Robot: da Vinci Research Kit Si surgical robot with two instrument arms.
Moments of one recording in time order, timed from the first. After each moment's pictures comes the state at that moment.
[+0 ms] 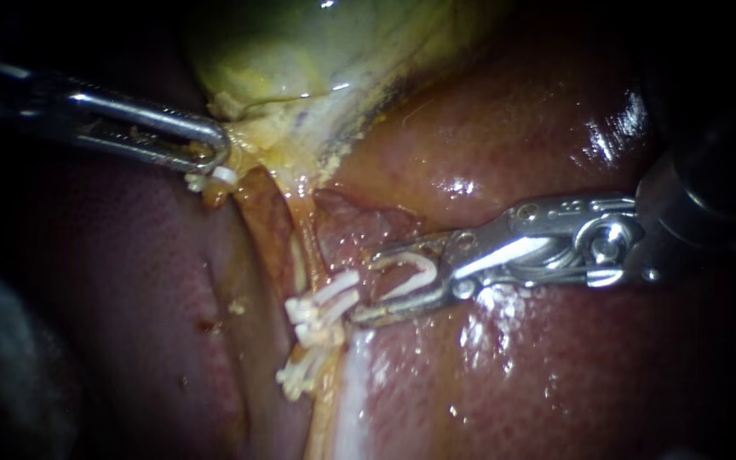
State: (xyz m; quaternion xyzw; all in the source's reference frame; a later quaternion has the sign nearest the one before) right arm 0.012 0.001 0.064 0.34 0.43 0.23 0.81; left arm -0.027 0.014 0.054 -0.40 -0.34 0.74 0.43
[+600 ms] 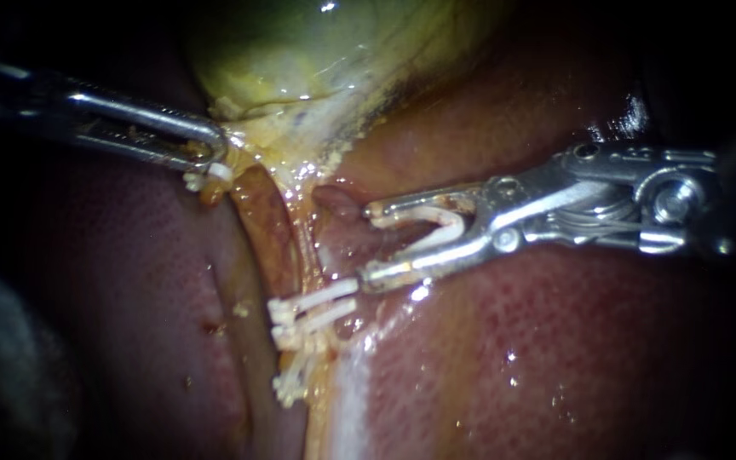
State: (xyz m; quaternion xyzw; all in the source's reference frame) right arm 0.012 0.006 0.055 0.37 0.50 0.26 0.74; left arm -0.027 0.014 0.054 -0.40 -0.34 0.74 0.42
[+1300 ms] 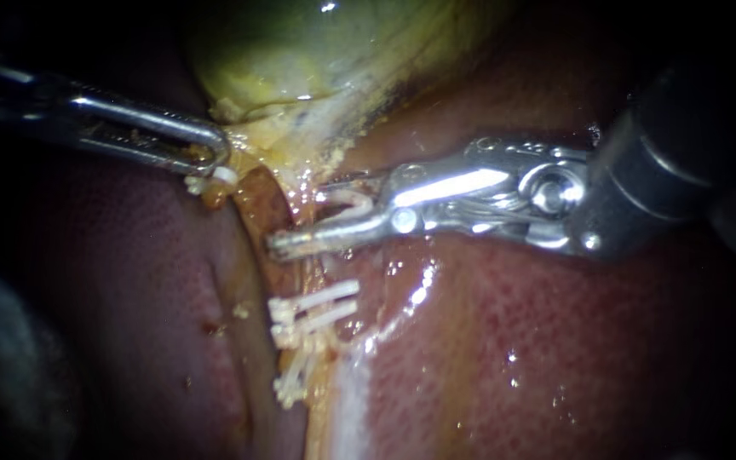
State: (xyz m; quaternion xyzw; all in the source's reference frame) right arm 0.018 0.005 0.059 0.40 0.50 0.34 0.69; left arm -0.027 0.013 0.054 -0.40 -0.34 0.74 0.42
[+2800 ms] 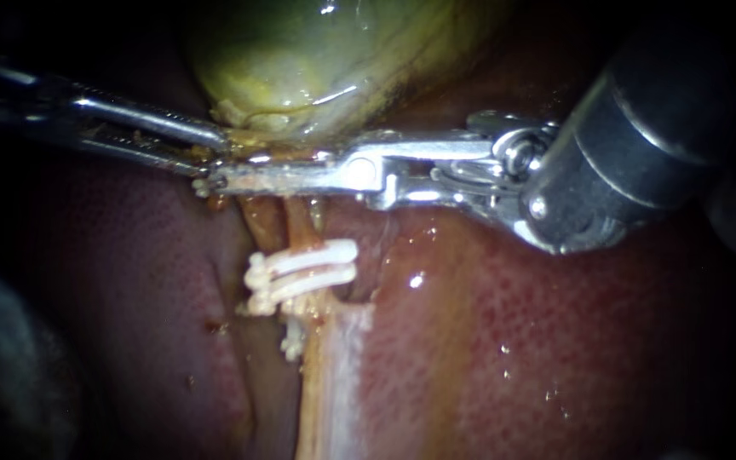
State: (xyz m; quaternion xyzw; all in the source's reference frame) right arm 0.019 0.006 0.053 0.47 0.54 0.42 0.56; left arm -0.027 0.013 0.055 -0.40 -0.34 0.74 0.42
